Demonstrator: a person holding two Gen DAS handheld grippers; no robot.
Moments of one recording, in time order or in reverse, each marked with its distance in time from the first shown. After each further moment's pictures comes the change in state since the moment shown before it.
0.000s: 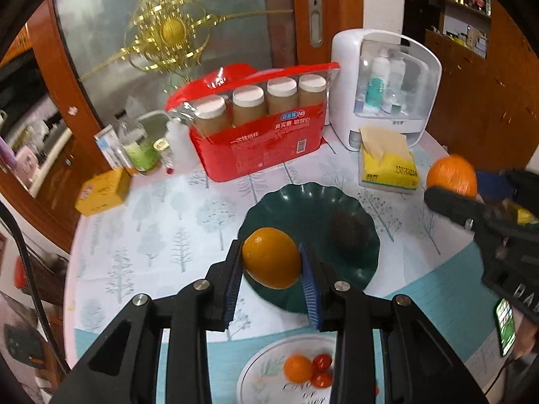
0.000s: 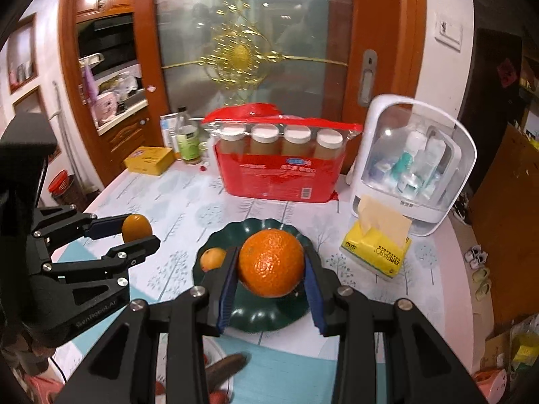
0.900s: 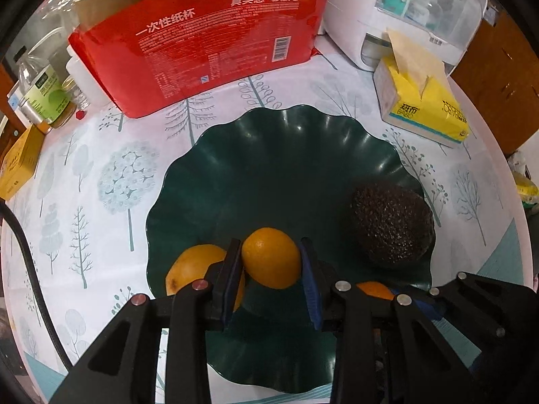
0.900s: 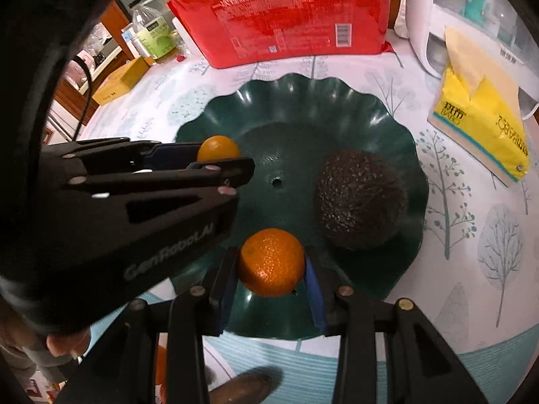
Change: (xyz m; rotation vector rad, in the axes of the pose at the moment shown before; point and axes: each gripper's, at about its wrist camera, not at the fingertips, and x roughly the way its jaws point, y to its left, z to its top) left arm 0.210 -0.026 -0.016 0.025 0.271 -0.128; right arm 0.200 0.007 -0.091 0.150 0.413 0.150
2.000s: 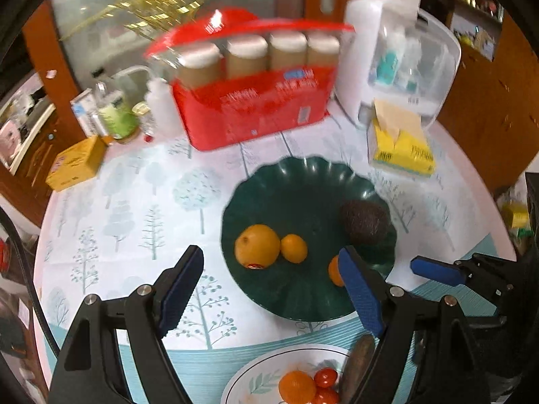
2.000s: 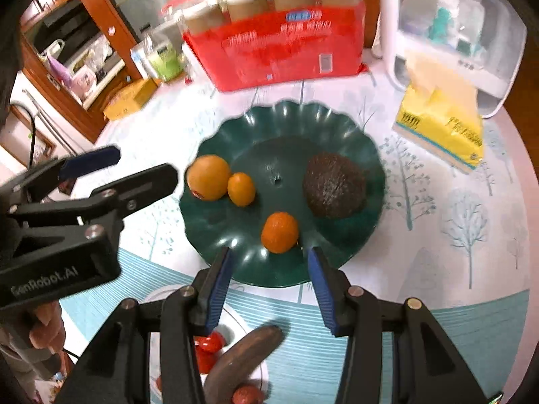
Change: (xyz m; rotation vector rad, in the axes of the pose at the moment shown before) left arm -0.141 0.019 -0.051 -0.082 -0.222 0.069; right arm -0.087 0.012 -0.019 0.043 -0.110 -0.010
